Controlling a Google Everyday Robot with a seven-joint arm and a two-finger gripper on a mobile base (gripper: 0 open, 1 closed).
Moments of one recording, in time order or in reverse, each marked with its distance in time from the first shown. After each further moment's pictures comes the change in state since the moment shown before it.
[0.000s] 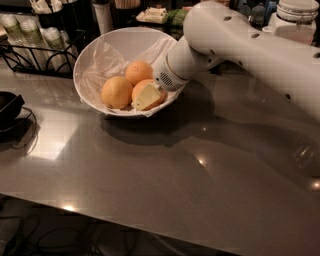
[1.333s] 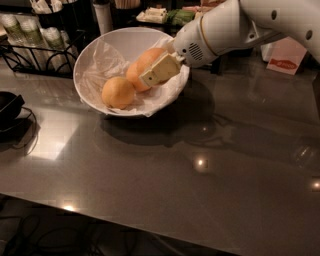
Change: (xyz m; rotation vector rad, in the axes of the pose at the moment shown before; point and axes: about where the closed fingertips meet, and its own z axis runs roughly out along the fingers) arm -0.040 0.011 -0.103 -0.086 -0.273 -0.131
